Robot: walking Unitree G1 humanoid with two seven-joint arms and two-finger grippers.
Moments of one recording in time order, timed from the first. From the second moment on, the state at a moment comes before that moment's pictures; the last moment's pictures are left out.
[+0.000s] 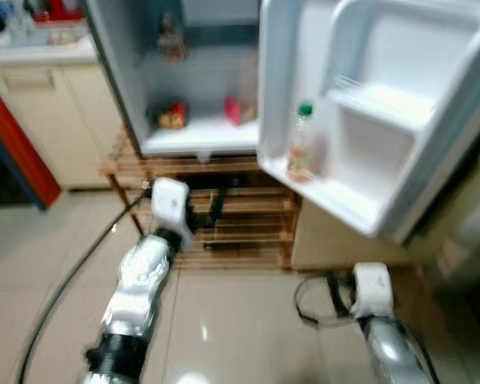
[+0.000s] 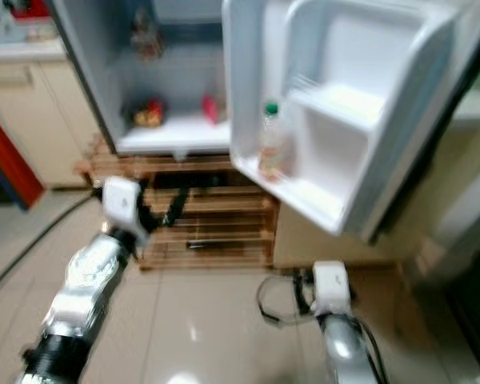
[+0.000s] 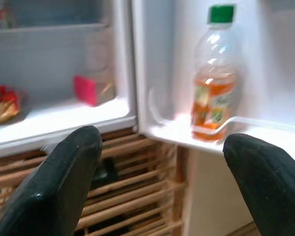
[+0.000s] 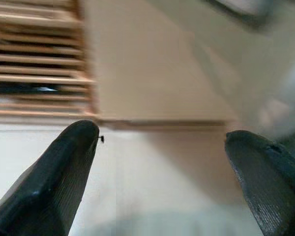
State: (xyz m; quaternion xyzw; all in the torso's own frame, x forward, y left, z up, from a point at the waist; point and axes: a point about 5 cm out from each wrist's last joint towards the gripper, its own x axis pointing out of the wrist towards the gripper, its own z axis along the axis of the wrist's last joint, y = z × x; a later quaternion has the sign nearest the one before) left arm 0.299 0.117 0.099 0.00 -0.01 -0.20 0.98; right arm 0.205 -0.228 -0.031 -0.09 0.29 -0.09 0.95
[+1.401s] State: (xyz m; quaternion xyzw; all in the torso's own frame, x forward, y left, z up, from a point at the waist) left arm 0.161 0.152 -0.097 0.16 0.55 -0.17 0.81; right arm 0.297 -0.237 0.099 -0.01 0.08 0.02 1.00
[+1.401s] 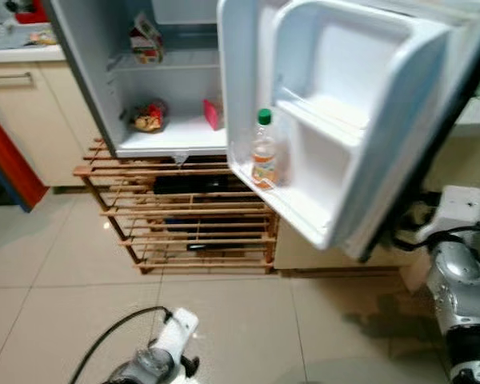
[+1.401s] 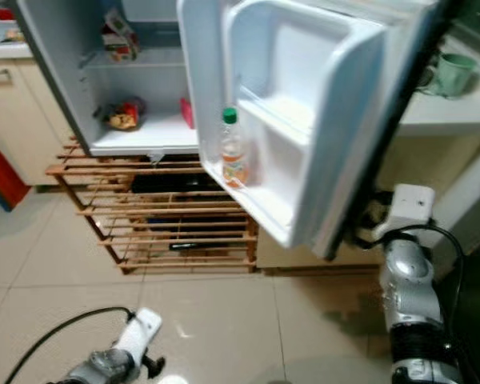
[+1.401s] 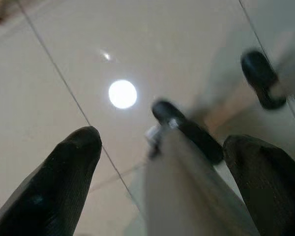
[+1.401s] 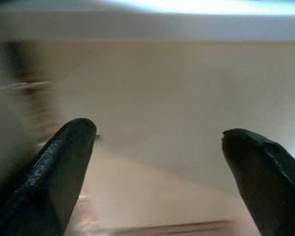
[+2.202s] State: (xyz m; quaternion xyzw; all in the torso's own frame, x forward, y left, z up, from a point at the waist) left arm 0.182 0.088 -0.085 0.21 0.46 -0.20 0.84; right arm 0.257 -0.141 0.112 0.15 0.17 0.37 0.90
